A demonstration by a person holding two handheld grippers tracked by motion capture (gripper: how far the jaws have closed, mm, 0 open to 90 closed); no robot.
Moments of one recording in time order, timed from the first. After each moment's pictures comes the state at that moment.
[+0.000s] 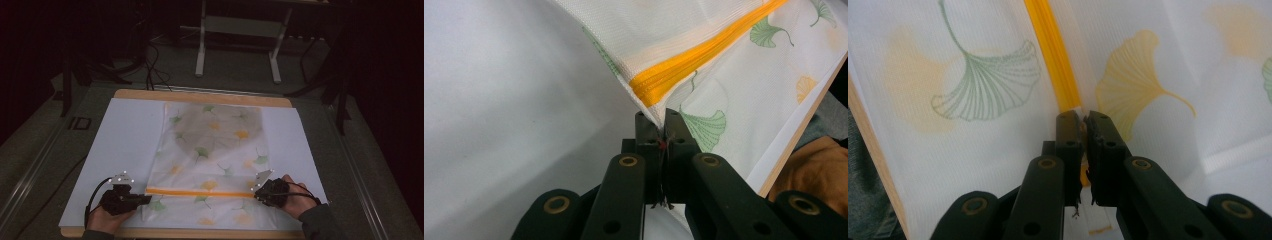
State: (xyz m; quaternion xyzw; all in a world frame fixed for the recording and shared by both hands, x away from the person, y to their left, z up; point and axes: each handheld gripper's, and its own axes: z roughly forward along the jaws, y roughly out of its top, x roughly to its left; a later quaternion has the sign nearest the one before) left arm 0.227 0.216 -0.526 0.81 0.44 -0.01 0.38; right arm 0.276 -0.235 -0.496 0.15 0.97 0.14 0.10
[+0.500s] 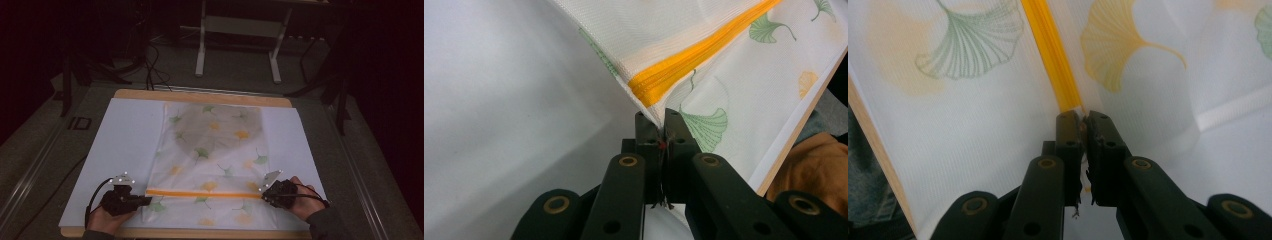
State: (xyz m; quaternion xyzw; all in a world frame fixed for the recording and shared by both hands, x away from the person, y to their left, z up) left arm 0.226 0.215 -0.530 0.82 0.44 -0.01 0.37; right arm 0.274 -0.255 -0.496 0.17 0.97 0.13 0.10
